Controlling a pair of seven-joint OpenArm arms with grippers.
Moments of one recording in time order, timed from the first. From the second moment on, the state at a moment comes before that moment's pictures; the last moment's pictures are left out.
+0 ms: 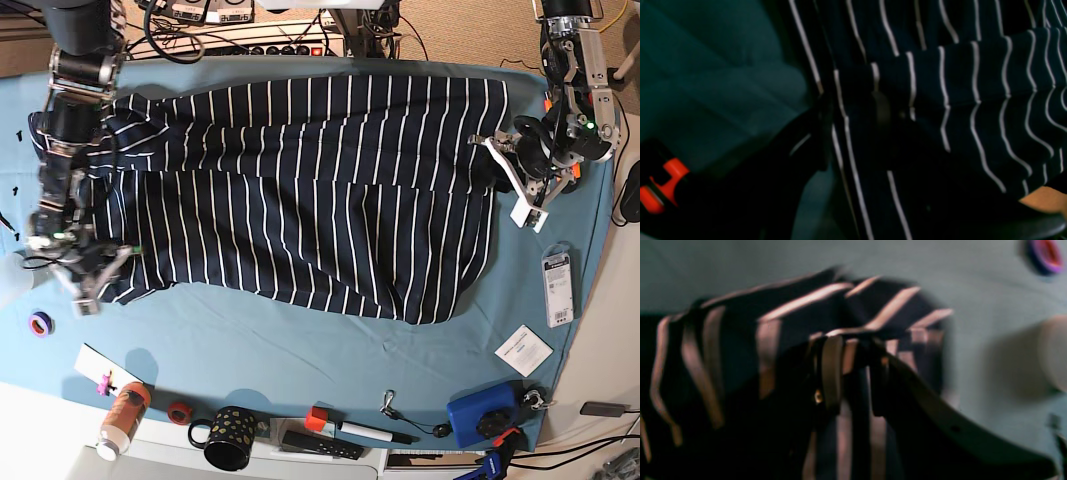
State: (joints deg) left arm 12.1 -16.6 -13.1 105.2 -32.9 -23.5 63.8; right arm 19.6 26.7 9.7 64.9 7.7 26.5 -43.6
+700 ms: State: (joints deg) left arm 12.2 -16.6 -13.1 105.2 -33.3 -23.4 63.7; right arm 10.1 27.0 10.2 85.4 8.5 23.3 -57.3
